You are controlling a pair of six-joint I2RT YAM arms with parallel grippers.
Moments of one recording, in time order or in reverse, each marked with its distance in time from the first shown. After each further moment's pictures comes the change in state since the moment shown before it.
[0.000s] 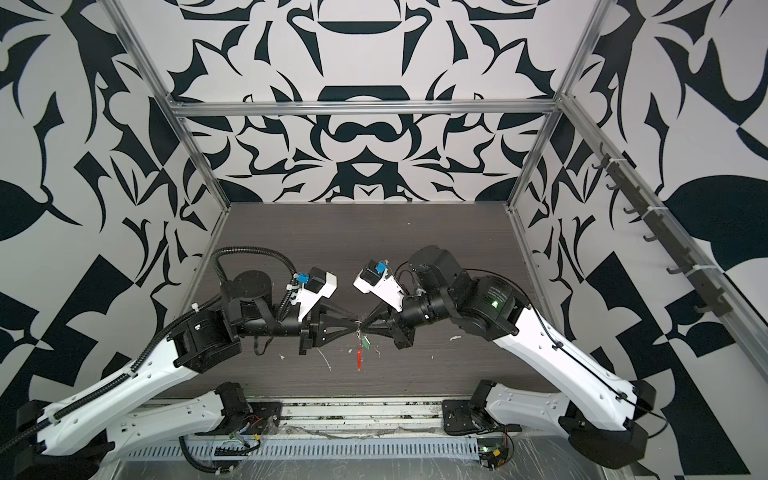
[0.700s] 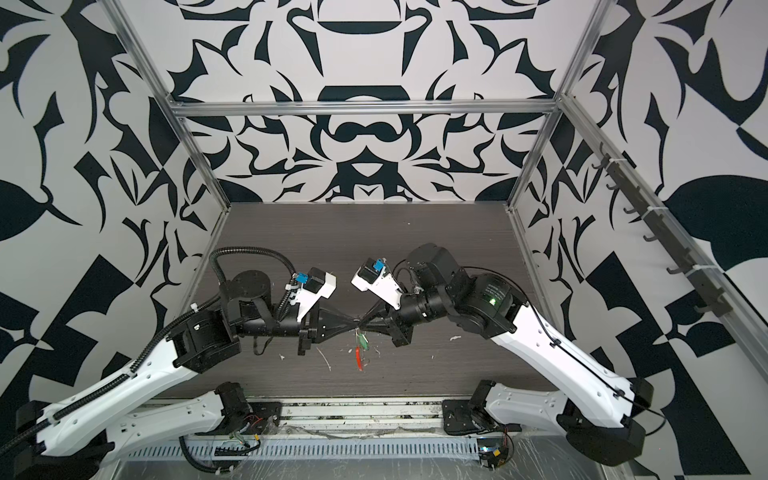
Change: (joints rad) left arm 0.000 -0.010 -0.002 0.011 0.010 -0.004; right arm 0.000 0.017 0.022 0.000 0.019 -0.003
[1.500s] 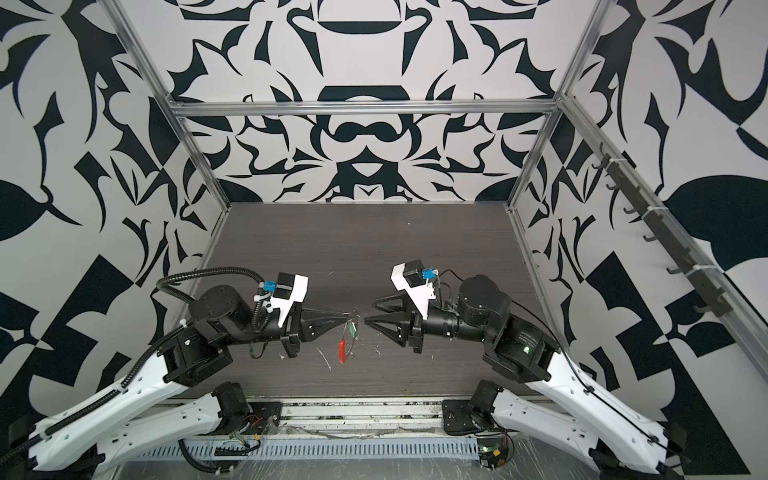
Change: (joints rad) left arm 0.000 -0.131 -0.145 0.322 -0.032 0.004; right arm 0.005 -0.334 -0.412 0.661 0.101 0.182
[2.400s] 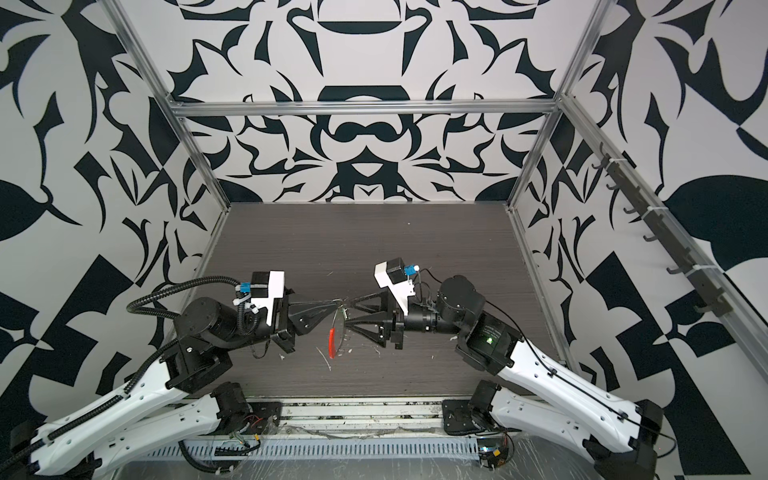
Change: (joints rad) left arm 0.000 -0.056 -0.093 0.229 -0.119 -0.048; right arm 0.030 0.070 -0.123 0.314 -0.103 0.126
